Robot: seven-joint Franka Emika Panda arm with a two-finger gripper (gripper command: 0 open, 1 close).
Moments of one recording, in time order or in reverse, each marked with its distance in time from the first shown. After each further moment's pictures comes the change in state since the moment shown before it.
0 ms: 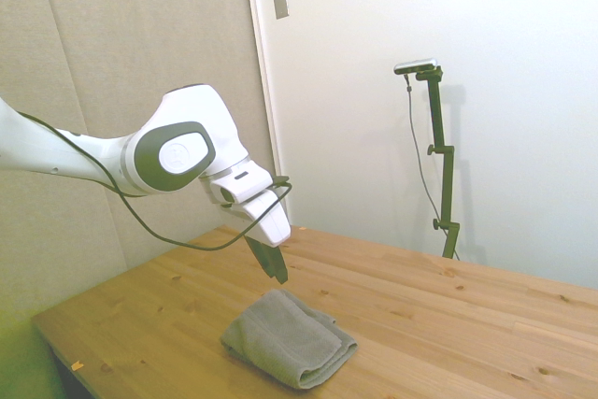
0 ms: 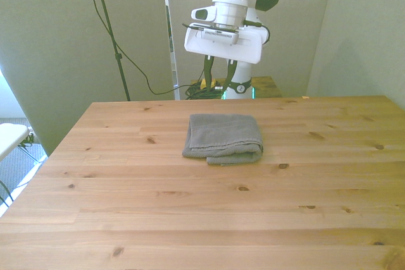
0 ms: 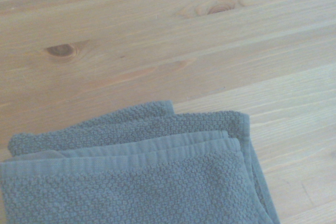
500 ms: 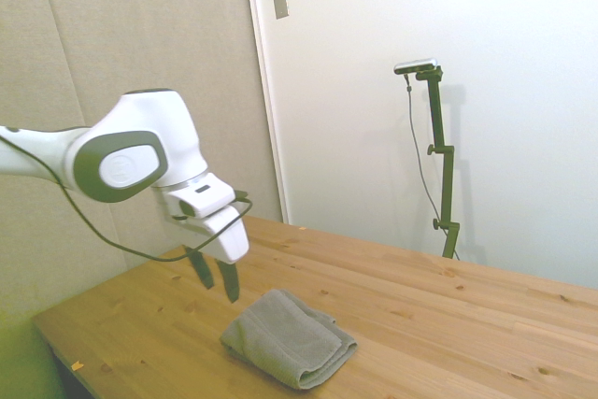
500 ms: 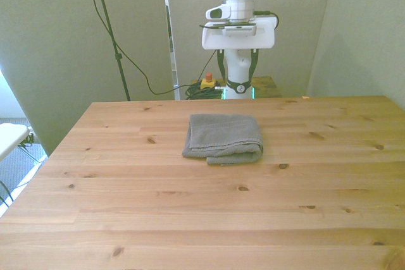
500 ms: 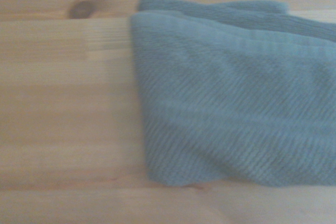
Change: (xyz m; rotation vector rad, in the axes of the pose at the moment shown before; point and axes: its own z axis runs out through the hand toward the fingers) arm -0.099 0.059 -0.034 0.094 -0.203 -0.276
